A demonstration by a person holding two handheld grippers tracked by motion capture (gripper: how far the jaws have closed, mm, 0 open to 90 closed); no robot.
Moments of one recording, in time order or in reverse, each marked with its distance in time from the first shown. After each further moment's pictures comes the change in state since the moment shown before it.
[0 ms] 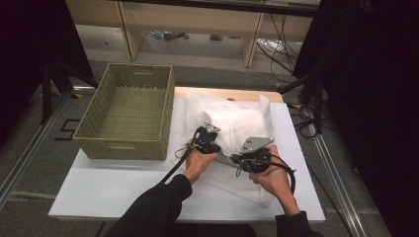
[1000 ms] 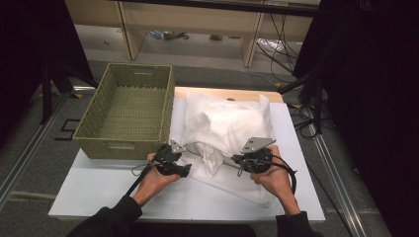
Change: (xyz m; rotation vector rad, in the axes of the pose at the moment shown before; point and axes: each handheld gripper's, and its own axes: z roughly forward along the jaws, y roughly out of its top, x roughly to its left) left arm 0.047 -0.065 -0.086 0.168 0.122 0.150; right arm -0.003 -0.005 0.001 -0.004 -0.001 0.022
